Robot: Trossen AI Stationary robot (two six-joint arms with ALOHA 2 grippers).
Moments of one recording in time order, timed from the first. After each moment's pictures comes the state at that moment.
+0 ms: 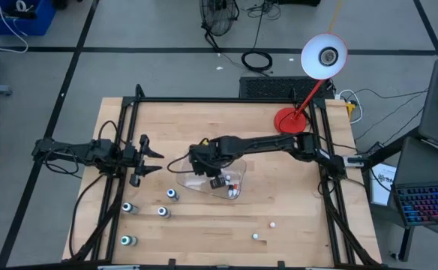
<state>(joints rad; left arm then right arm) -0.16 0.15 0.16 0.03 -0.05 0.00 0.02 2.28 2.05 -0.99 -0.03 -0.27</state>
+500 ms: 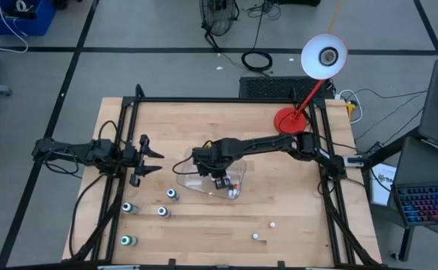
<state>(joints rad) -0.16 0.15 0.16 0.03 -0.05 0.00 0.00 2.28 1.94 -0.99 -0.03 -0.24</state>
